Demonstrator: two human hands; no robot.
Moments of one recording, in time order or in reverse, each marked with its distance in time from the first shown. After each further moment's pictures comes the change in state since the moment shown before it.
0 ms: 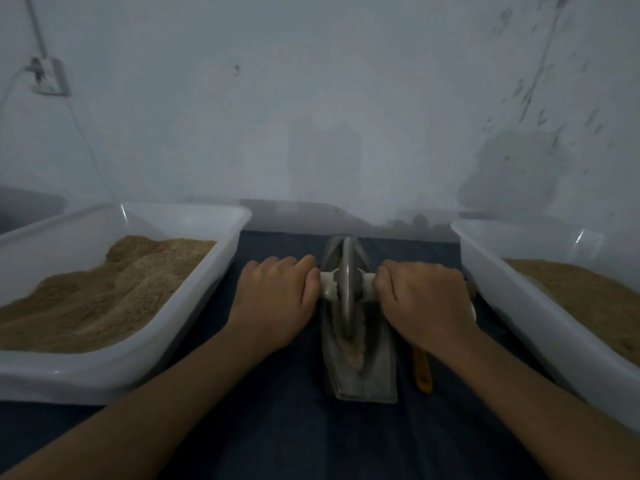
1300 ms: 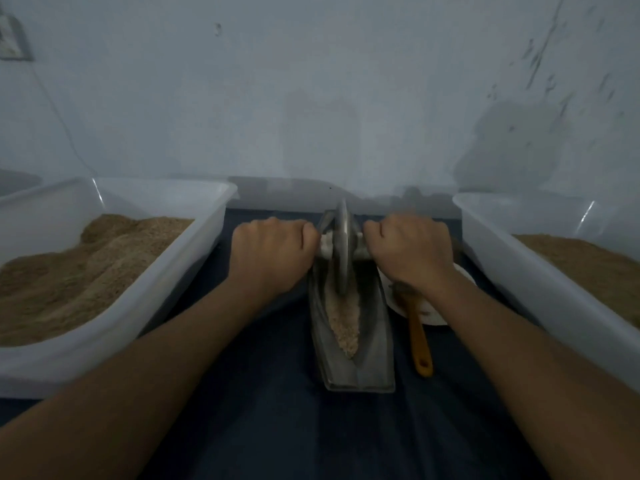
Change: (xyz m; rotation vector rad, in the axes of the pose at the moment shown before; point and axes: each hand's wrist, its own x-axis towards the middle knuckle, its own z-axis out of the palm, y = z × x) left_hand 0.034 -0.007 0.023 0.322 -0.103 0.120; right_hand 0.050 0.018 0.044 0.004 -0.213 0.063
